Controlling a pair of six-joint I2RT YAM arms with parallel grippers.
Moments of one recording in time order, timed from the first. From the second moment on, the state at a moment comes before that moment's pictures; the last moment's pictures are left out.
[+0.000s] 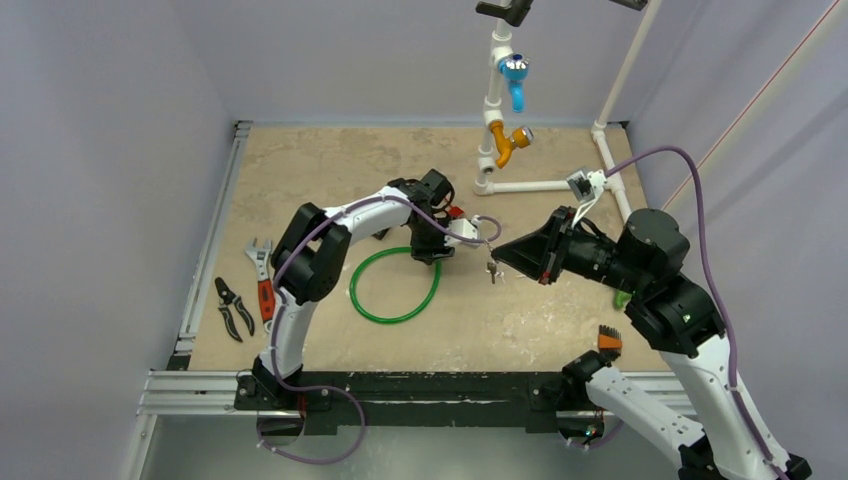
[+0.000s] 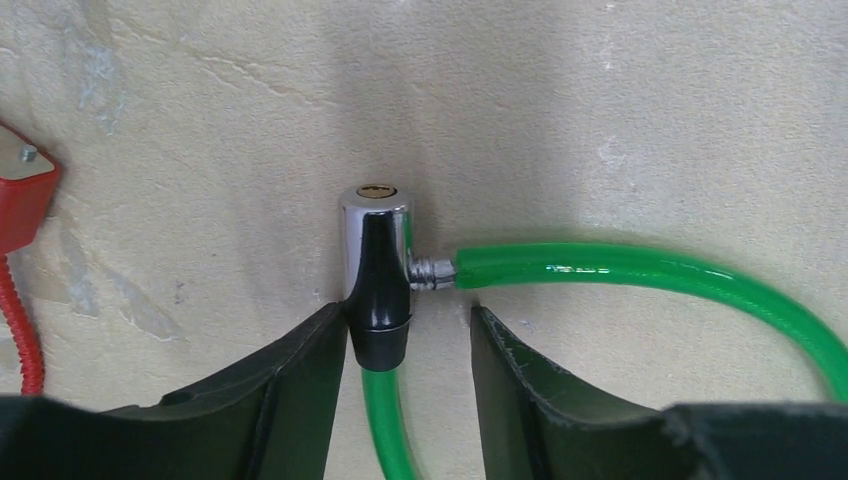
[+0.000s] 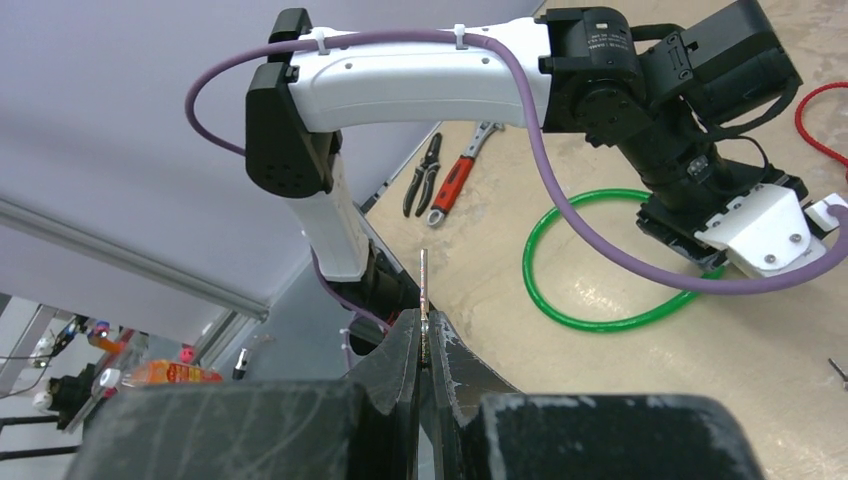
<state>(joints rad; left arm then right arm) -0.69 2.15 1.65 -0.78 0.34 0.94 0.52 0.73 1.18 -0.60 -0.52 0.58</state>
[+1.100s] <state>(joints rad) -0.76 1.44 1.34 -0.85 0.41 1.03 0.52 0.85 1.28 -0.65 -0.53 0.49</state>
